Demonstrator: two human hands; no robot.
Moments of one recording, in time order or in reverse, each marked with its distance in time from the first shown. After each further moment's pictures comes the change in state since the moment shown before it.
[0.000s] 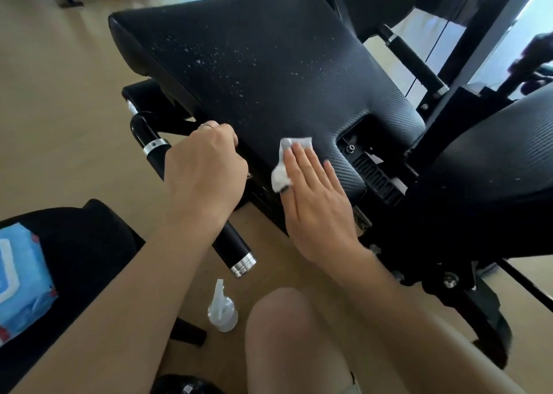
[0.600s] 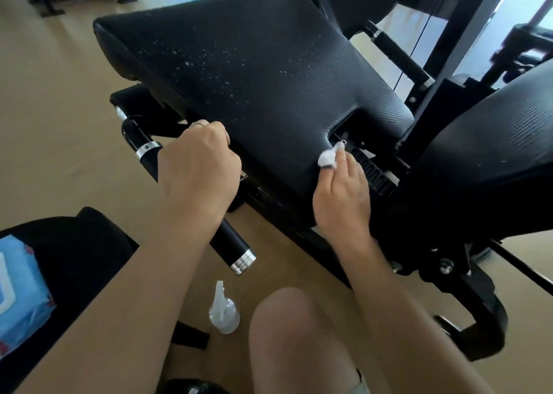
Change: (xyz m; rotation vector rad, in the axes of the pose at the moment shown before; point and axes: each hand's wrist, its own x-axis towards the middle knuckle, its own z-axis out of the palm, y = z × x) left_hand 0.002 -0.001 -0.002 -0.001 -0.009 -0.004; right_hand 0.008 0.029 0.004 0.354 0.220 0.471
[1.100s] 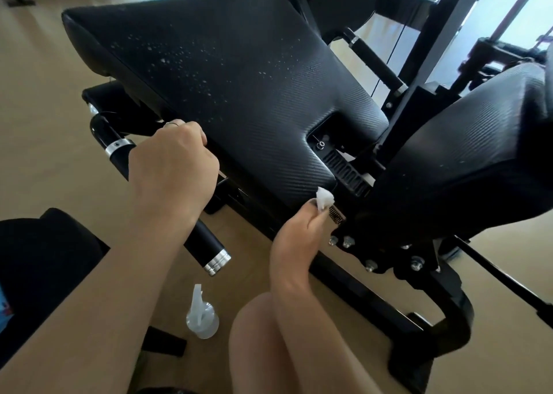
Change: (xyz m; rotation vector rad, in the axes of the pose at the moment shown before) left_hand -0.003 -0.001 0.002 -0.027 0.010 0.005; right_hand -0.063 -0.027 0.029 0.784 0.222 0.509
